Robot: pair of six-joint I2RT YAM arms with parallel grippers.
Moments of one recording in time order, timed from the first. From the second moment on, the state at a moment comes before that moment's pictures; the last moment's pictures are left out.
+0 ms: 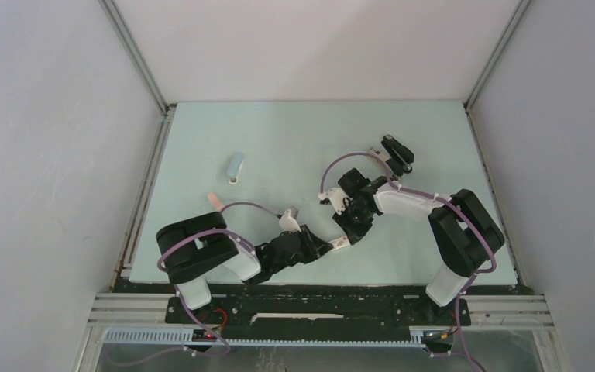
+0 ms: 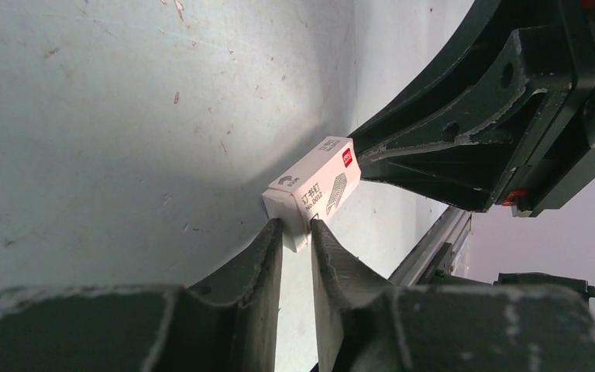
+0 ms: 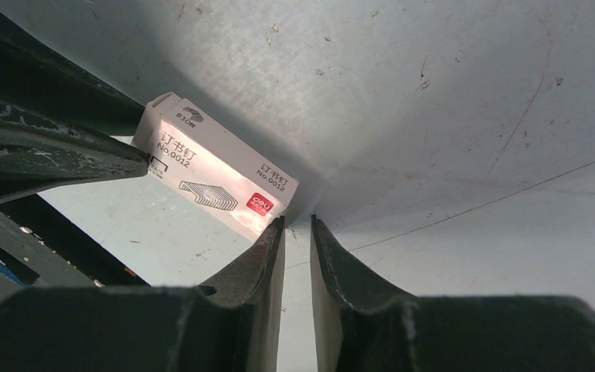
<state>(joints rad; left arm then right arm) -1.09 1.73 0.36 0.93 -0.20 -1.24 0.63 1.69 0.98 -0.66 -0.26 -0.25</state>
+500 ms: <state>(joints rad) -1.09 1.74 0.38 0.91 -0.20 -1.24 0.64 1.69 0.98 -0.66 -0.27 -0.25</state>
